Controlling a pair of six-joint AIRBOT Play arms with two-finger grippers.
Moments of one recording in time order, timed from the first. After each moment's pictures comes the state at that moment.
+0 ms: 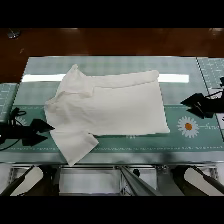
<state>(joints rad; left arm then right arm) 0.67 -1.02 0.46 0.98 -1.30 -1.31 -0.55 -1.10 0.78 -0.89 1.18 1.28</state>
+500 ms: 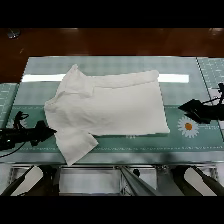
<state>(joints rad) 0.69 -1.01 0.34 0.81 -1.19 -1.16 -0.55 -1.02 0.69 -0.92 1.16 1.27</state>
